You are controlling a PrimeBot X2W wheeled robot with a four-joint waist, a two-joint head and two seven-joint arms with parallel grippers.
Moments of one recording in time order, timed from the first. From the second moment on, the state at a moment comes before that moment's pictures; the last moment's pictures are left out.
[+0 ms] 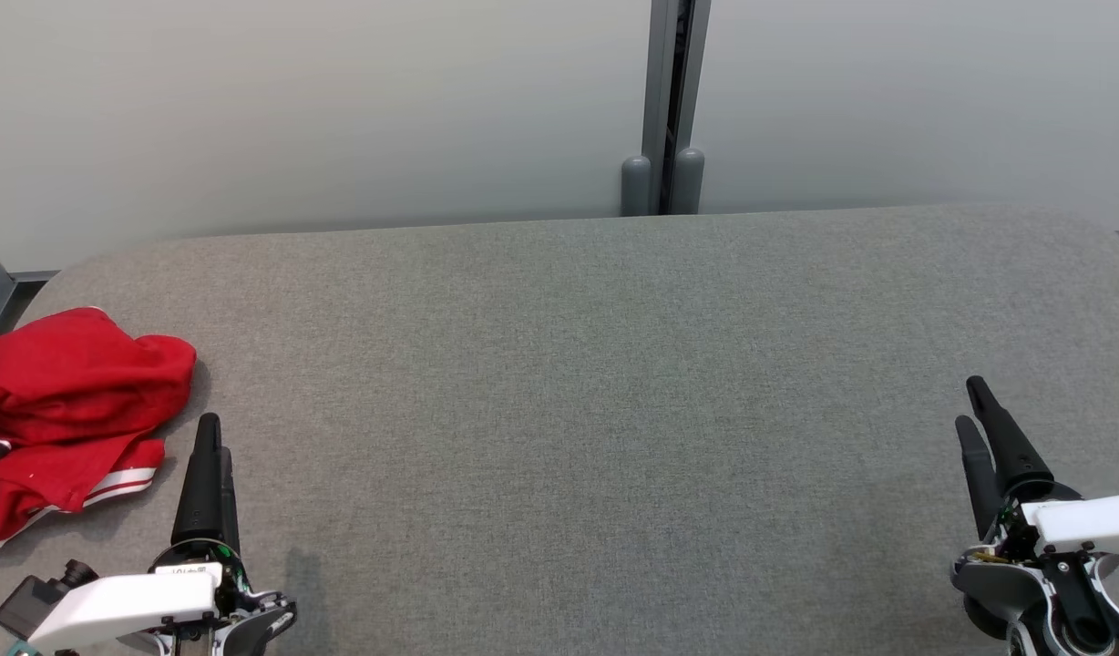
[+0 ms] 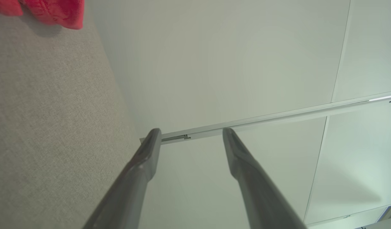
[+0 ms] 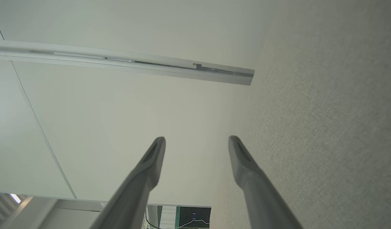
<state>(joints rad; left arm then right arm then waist) -0.03 0.06 0.03 0.17 -1.54 -0.13 -0.07 -0.18 -0.06 -0.10 0.33 1.51 0.13 0.14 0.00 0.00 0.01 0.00</state>
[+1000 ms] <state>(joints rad) -0.07 0.10 -0.01 0.14 -0.94 -0.12 -0.14 -0.15 -0.11 -0.05 0.19 0.88 0.13 -0.01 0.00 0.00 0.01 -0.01</state>
